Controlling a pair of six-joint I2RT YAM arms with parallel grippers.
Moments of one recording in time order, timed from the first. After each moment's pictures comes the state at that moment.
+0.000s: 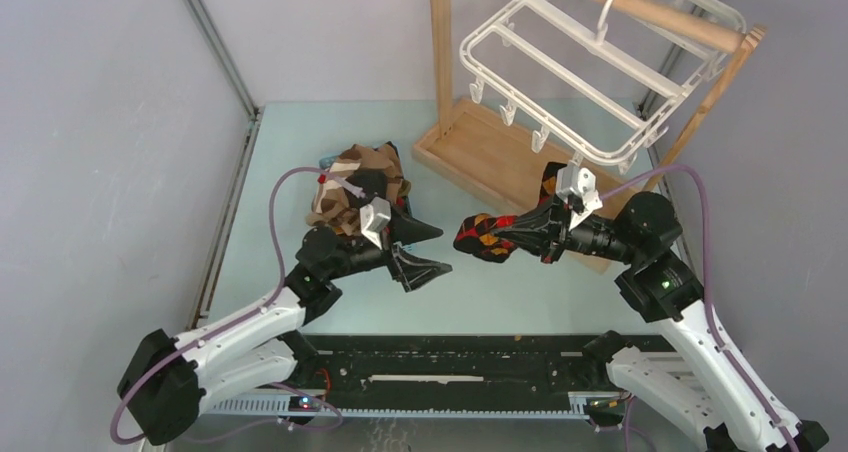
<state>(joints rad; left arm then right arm) -0.73 0.91 0.44 0.67 0.58 -0.43 0.52 0.71 0.91 -0.15 -0.79 0.04</state>
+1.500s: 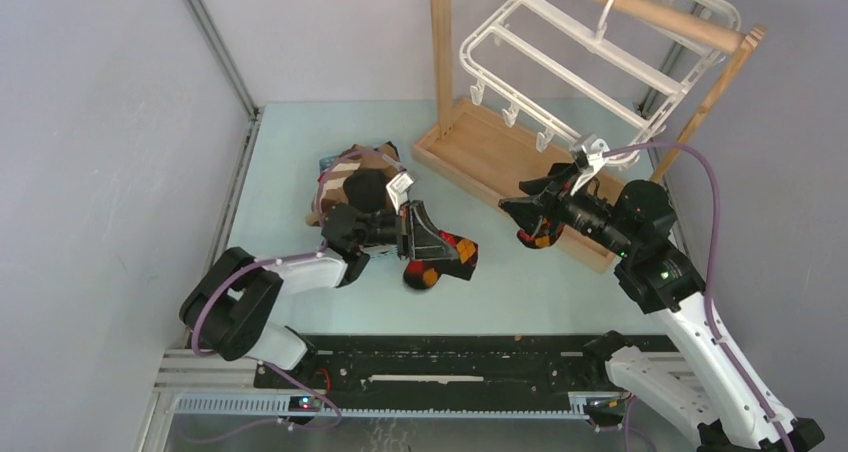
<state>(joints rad) -0.62 1.46 0.56 1.31 1.06 -1.10 0.47 0.77 0.96 -0.24 -0.37 0.23</state>
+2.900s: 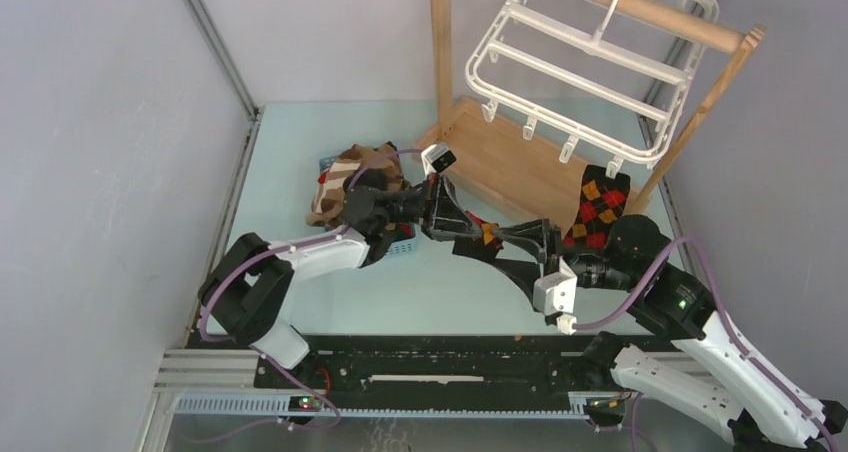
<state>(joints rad) -0.72 1.55 0.82 1.35 0.99 -1.89 0.81 0.65 0.94 -0.43 -0.63 -1.05</state>
